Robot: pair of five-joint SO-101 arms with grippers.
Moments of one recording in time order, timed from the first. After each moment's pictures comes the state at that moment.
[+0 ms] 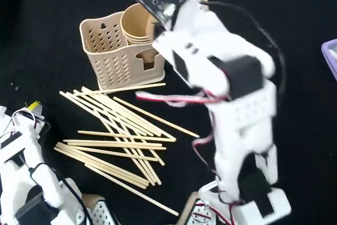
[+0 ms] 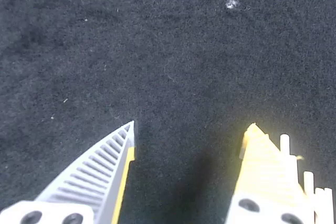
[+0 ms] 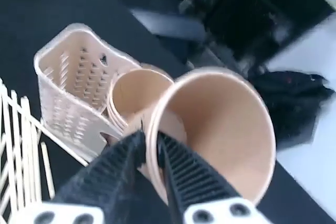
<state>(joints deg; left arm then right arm) -44.7 -28.7 68.2 19.6 23.1 -23.6 -9.9 -32.1 82.7 29.9</state>
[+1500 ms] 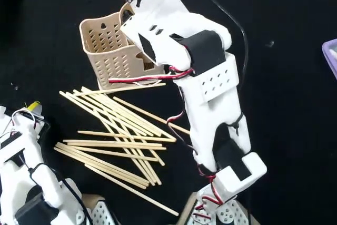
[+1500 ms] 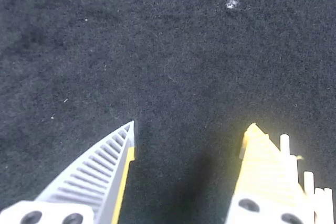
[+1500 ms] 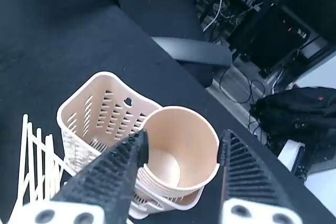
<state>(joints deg) -44.7 -28.7 68.2 19.6 23.1 -29.4 7.4 -51.2 84.4 23.8</state>
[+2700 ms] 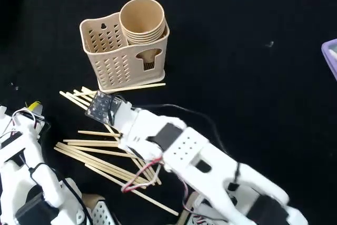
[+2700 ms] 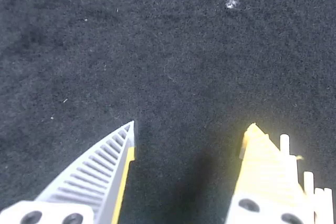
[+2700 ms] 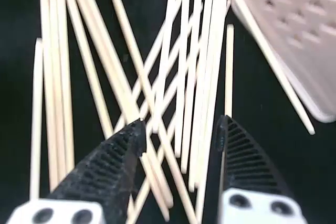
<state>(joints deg) -44.7 -28.7 68.2 19.6 23.1 -48.8 -27.3 50.5 44.1 18.8</state>
